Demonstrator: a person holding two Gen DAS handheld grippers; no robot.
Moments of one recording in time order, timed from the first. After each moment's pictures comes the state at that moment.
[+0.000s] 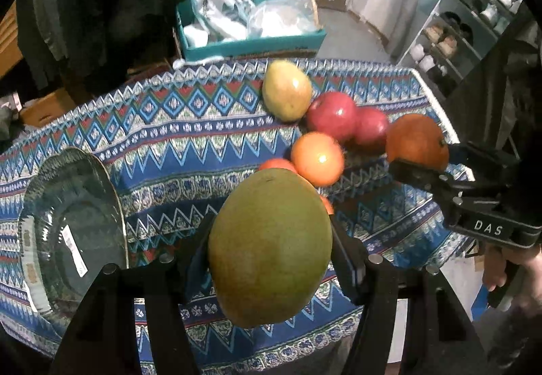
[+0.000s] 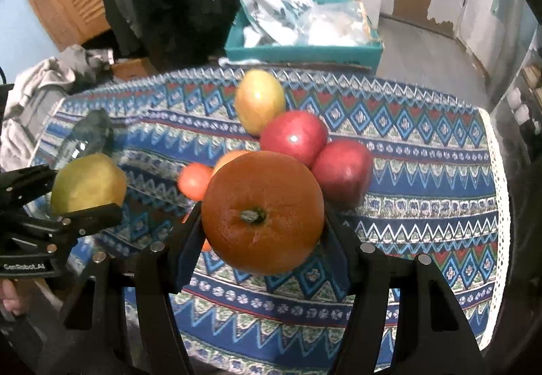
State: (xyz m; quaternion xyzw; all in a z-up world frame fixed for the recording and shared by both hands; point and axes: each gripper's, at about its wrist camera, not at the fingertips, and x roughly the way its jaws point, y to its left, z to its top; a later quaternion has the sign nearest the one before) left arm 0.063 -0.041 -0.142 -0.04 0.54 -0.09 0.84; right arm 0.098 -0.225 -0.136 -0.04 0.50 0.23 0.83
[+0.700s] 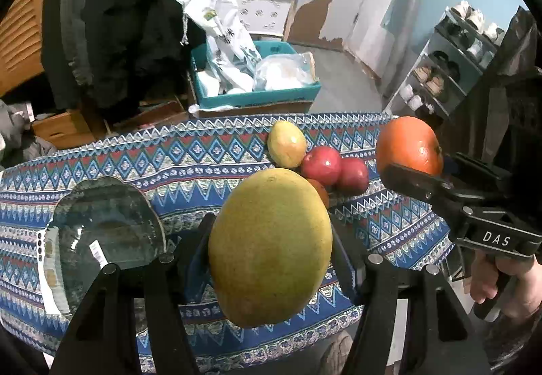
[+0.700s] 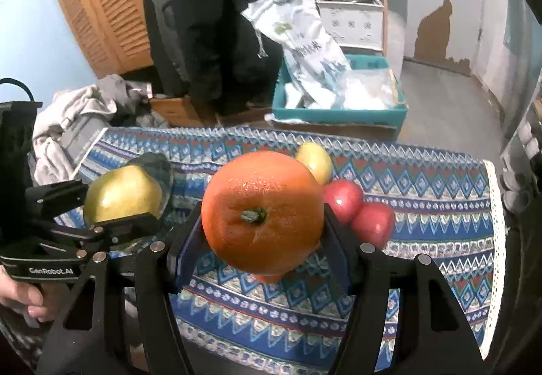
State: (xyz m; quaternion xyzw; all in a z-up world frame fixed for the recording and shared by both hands) left arm 0.038 -0.010 -0.078 -0.07 0.47 -0.09 0.88; right arm 0.082 -0.191 -0.061 -0.02 0.43 0.29 0.86
